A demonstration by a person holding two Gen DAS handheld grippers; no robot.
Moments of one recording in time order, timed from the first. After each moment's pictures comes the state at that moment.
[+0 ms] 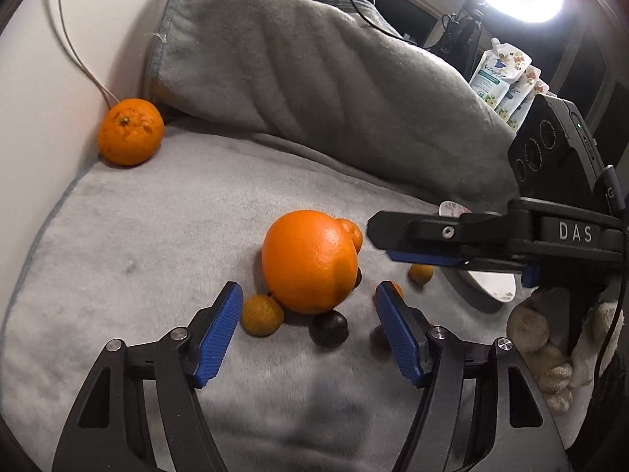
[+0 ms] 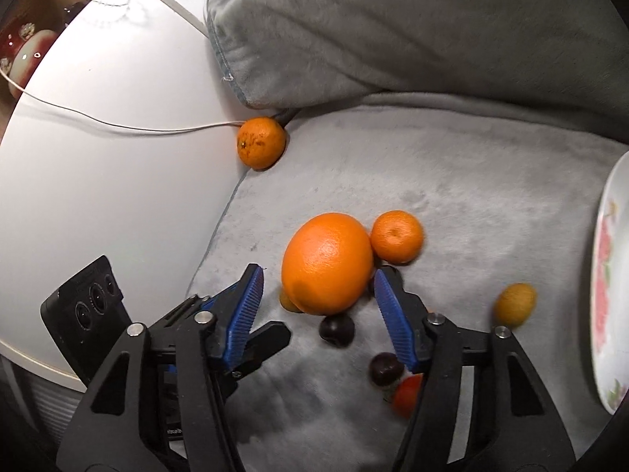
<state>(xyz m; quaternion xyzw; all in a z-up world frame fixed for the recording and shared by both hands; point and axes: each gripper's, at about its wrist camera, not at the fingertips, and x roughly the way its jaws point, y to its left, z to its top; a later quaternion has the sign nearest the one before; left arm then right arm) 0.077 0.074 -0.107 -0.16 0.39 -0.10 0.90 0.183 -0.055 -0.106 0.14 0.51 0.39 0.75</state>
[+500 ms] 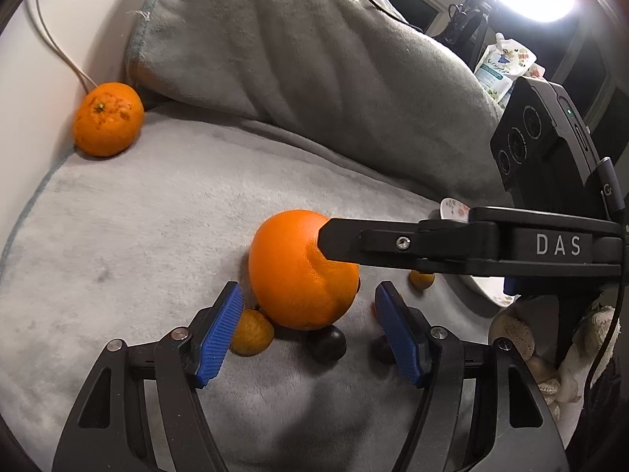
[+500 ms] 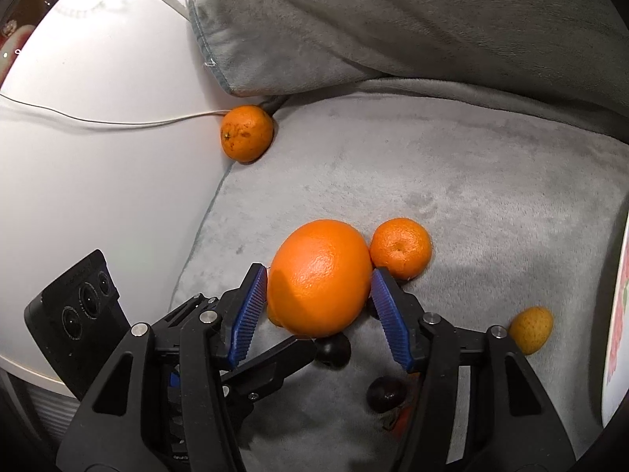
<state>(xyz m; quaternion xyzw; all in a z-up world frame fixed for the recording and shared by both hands) 0.096 0.072 -0.116 -0.17 0.41 -0.12 0.89 0.199 -0.034 -0.122 0.12 0.54 0.37 0.75</state>
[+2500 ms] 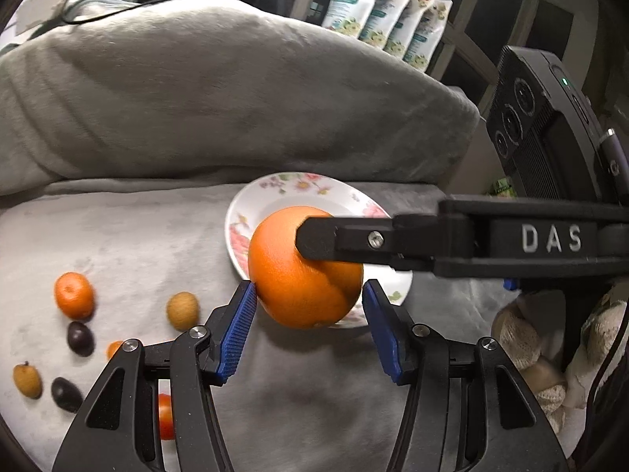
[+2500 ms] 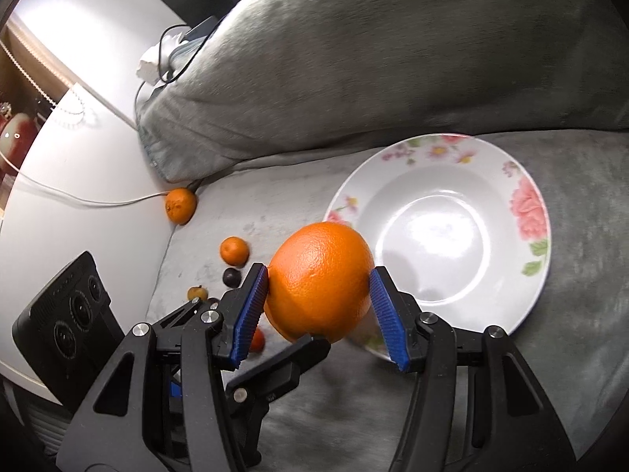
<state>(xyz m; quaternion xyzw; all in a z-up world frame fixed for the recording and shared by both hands) 0.115 -0.117 -0.083 -0.06 0.39 -0.25 0.88 0.174 -0.244 -0.089 0.19 0.48 0.25 0.82</state>
